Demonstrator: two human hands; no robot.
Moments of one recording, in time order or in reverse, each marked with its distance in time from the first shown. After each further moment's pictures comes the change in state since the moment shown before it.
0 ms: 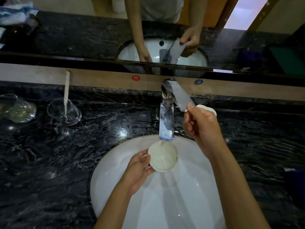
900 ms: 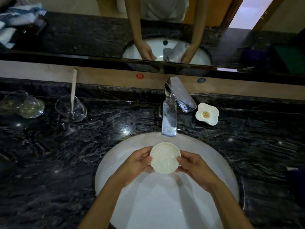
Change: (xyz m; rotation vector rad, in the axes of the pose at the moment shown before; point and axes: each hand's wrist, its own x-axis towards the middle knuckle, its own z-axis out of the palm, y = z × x) left_hand -0.019 0.021 -0.017 0.519 -0.177 0.089; right_hand -0.064 0.116 -0.038 -0.076 -0.185 0.481
